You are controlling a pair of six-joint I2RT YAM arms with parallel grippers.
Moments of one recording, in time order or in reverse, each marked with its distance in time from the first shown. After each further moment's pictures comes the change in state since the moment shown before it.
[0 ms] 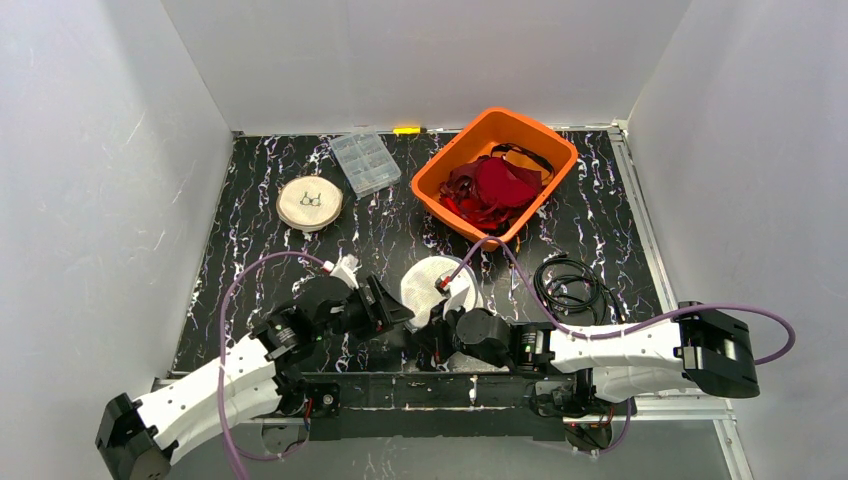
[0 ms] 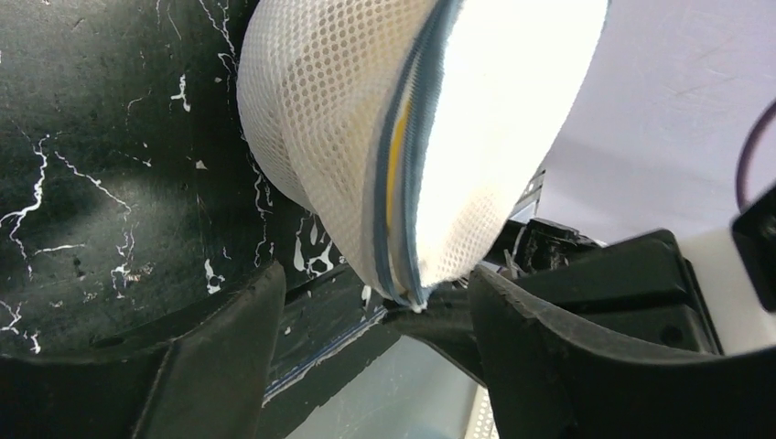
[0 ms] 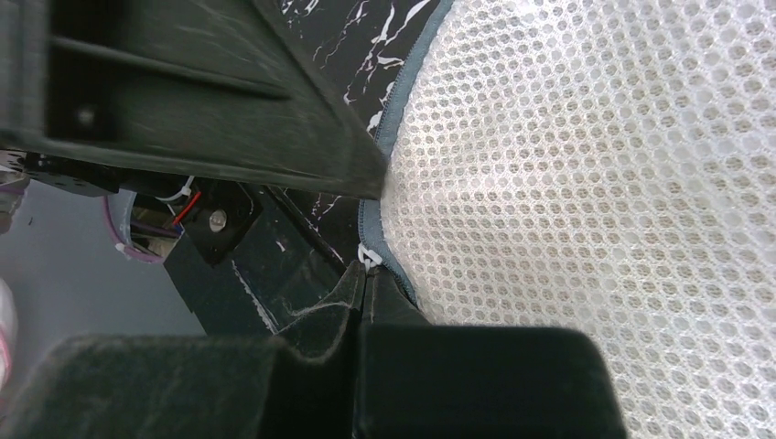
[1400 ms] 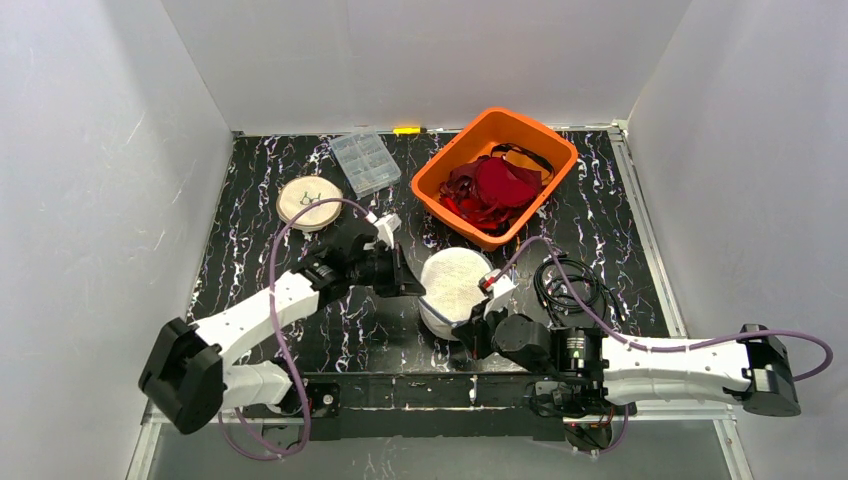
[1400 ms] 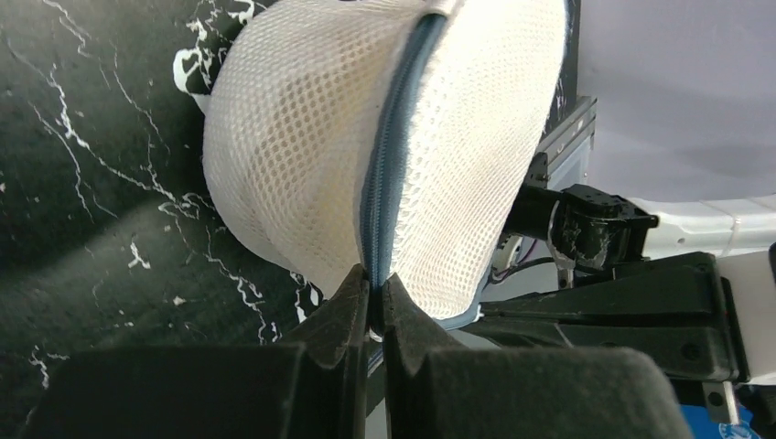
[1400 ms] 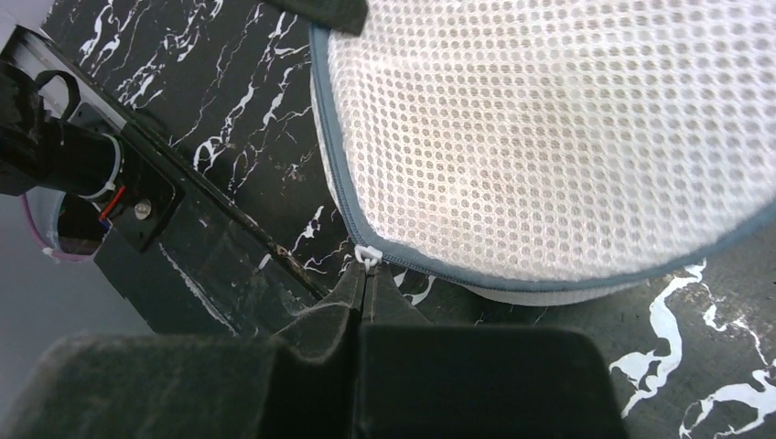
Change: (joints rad) left arm 0.149 0.529 0.331 0.060 0.278 0.386; right arm 0.012 -0.381 -0.080 -0.357 0.156 0.018
